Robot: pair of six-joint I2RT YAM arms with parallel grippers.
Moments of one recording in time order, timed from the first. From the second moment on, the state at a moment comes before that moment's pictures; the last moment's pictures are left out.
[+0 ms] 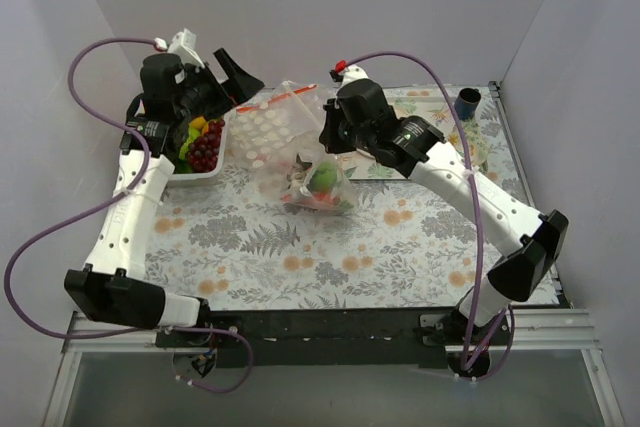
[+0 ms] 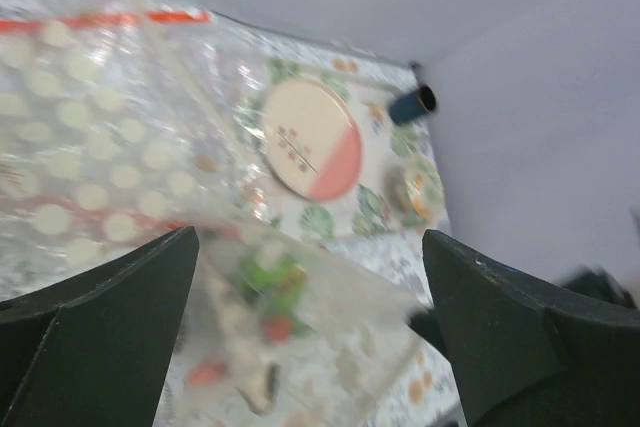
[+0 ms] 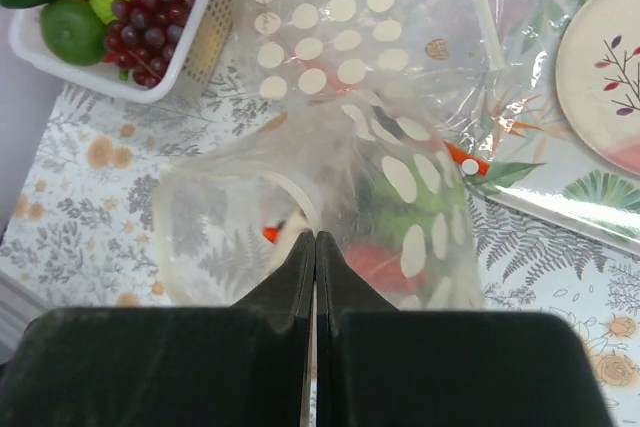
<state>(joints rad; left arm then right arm) -0.18 1.35 1.55 -0.49 0.34 -0.63 0.84 1.61 1.74 -0.68 0.17 0.47</state>
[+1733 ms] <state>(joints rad) 0.16 2.23 2.05 -0.59 -0.23 -0.28 0.84 1.56 1.57 -0.56 -0.12 0.44</state>
